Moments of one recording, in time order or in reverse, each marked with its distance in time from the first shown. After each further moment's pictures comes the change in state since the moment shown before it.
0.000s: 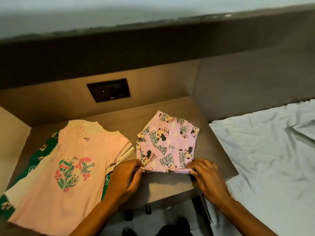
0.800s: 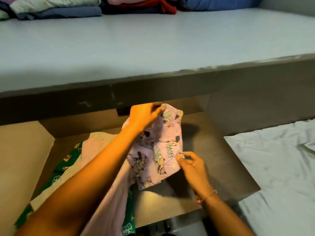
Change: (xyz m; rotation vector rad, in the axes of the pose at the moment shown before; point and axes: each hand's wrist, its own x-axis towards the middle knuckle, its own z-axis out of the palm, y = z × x) left_hand 0.203 0.032 -0.119 0.257 0.153 0.102; right_hand 0.088 -0.124 0.026 0.927 0.222 0.573
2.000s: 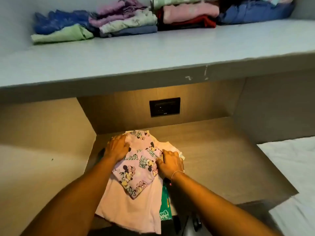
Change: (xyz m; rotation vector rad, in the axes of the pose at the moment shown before) left_hand -0.157 -0.223 -0.027 0.282 -0.231 -0.452; right_hand -0.005 0.010 0.178 -0.930 -0.324 -0.229
